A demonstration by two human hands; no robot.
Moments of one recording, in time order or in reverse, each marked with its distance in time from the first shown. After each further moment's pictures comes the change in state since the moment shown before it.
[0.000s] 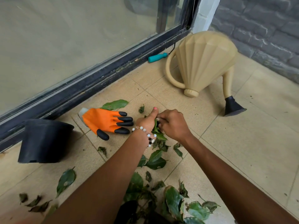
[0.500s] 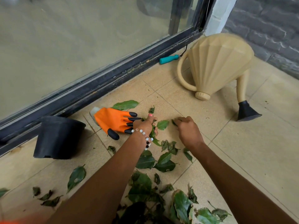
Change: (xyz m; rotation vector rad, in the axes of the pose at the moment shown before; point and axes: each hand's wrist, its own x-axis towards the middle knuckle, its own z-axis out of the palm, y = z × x) left_hand 0.011 -0.010 -0.026 -0.468 -0.019 -0.006; right_hand 0.009 0.061 0.031 -0.592 -0.047 -0.041
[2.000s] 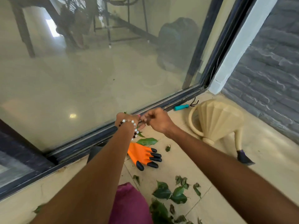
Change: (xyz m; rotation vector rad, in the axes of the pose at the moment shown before) left_hand -0.077 0.209 -0.089 0.353 0.176 0.324; right_hand 0.077 -0.209 -0.201 0.740 -0.058 -0.100
